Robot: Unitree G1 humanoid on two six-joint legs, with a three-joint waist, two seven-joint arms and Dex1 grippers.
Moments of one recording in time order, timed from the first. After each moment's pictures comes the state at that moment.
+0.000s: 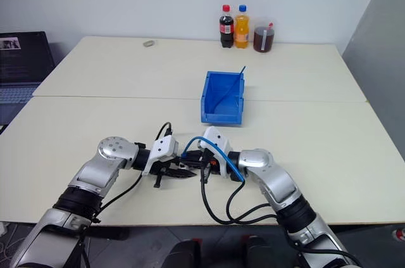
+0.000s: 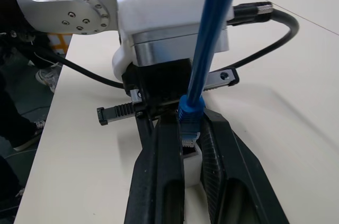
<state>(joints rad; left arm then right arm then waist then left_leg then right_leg) -0.51 0.64 -0.26 0.31 -0.13 0.08 -1.36 -0.49 -0.23 0.42 -0.10 0.26 0.43 0.79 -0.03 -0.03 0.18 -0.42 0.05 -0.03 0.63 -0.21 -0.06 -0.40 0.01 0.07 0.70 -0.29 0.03</state>
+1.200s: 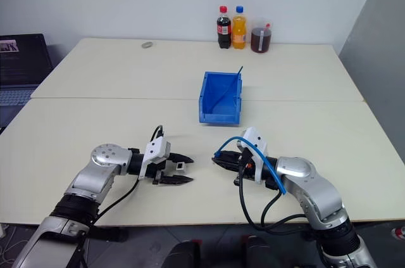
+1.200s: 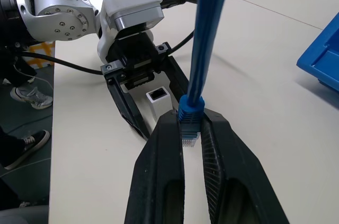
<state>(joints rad) -0.46 0.63 -0.19 0.37 -0.17 0.03 -1.36 -0.30 -0.42 0.22 -0.42 0.42 0.65 0.76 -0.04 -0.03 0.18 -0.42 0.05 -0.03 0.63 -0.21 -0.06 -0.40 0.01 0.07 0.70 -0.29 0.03</state>
